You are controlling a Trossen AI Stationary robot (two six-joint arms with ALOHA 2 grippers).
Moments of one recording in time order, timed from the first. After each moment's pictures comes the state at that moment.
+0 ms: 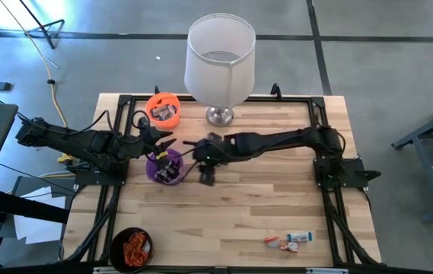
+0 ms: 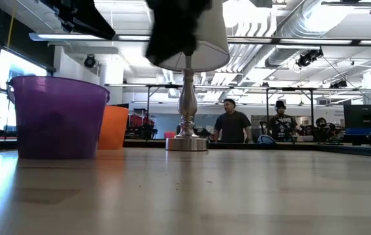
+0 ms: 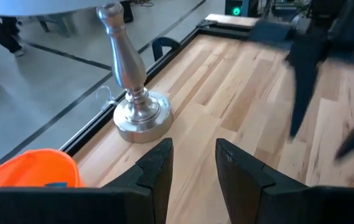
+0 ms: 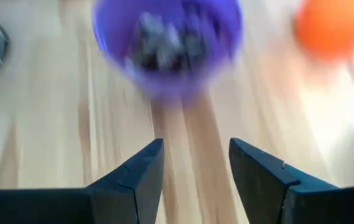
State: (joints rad) left arm -0.20 0.84 0.75 -0.44 -0.71 -0.26; right arm 0.08 2.02 1.84 -0.73 0.13 0.19
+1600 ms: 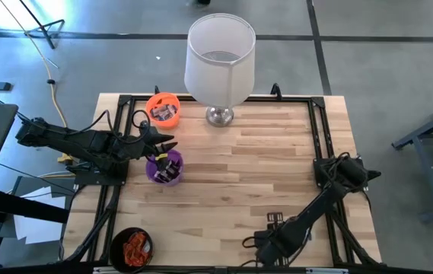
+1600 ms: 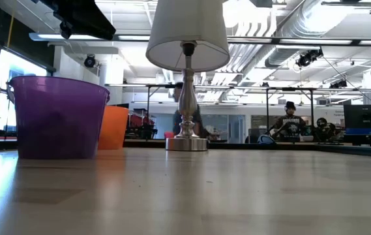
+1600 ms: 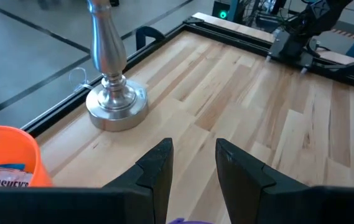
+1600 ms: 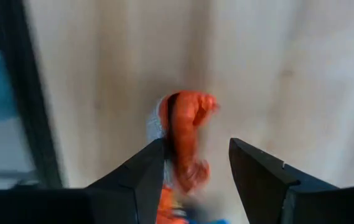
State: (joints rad) left arm -0.20 0.84 0.75 -0.44 -0.63 -0.42; right arm 0.79 2.00 1.38 -0.89 -0.07 0.75
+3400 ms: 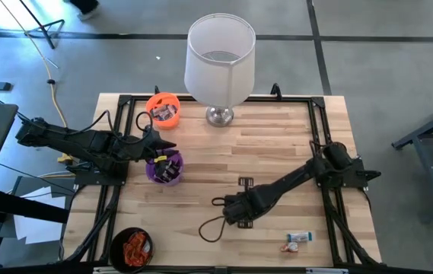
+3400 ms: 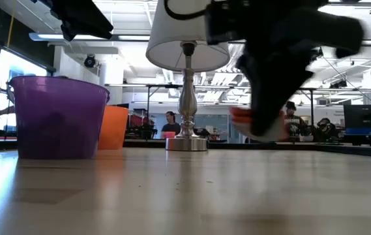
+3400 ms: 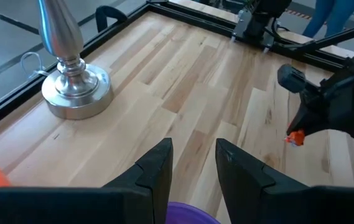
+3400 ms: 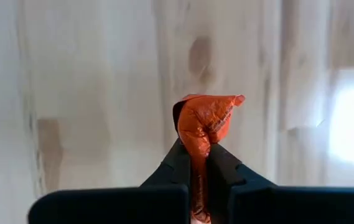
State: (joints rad) left arm -0.20 0.84 0.75 -0.45 -0.47 -0.41; right arm 0.44 2.01 1.49 -0.89 0.27 0.42
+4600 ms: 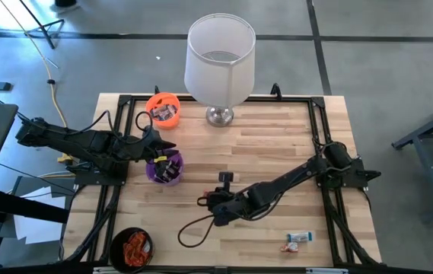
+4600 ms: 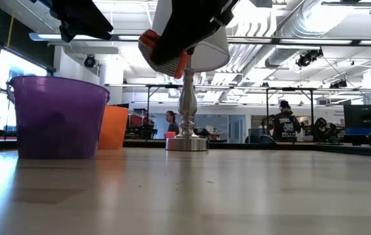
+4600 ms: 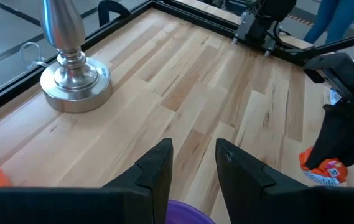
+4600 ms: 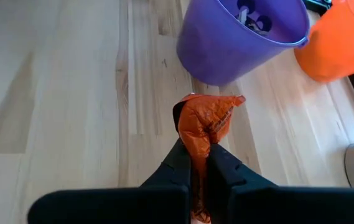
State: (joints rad) left arm -0.20 0.84 0.75 -0.46 -0.47 -0.47; right arm 0.43 2.00 1.58 -0.50 0.60 0.18
